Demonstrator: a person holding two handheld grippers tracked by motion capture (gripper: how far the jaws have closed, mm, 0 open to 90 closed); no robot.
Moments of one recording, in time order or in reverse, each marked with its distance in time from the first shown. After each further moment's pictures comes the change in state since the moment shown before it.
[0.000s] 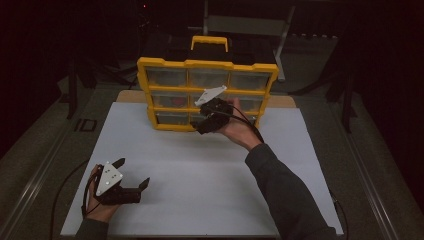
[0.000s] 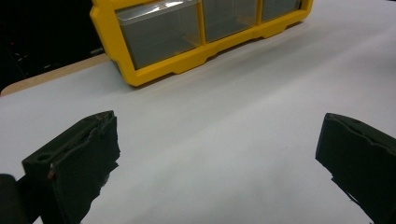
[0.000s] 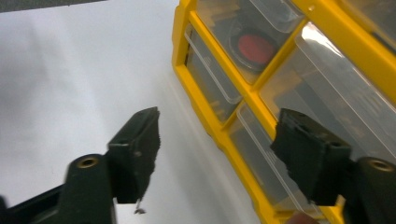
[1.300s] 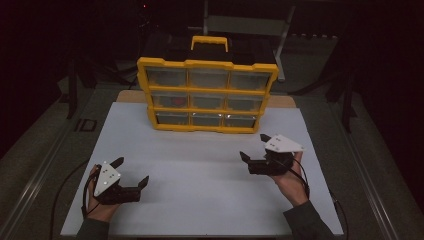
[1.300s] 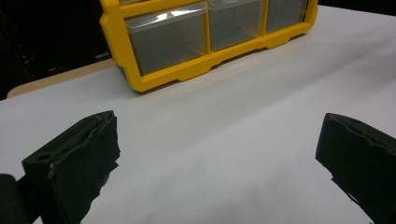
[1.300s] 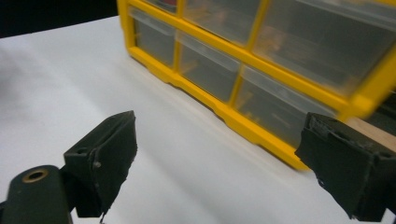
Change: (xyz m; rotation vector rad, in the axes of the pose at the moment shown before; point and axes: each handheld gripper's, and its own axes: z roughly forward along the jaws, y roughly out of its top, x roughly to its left) left arm 0.001 0.000 -0.001 -0.039 0.016 -0.033; right arm 0.035 -0.162 -0.104 -0.247 -0.250 0.251
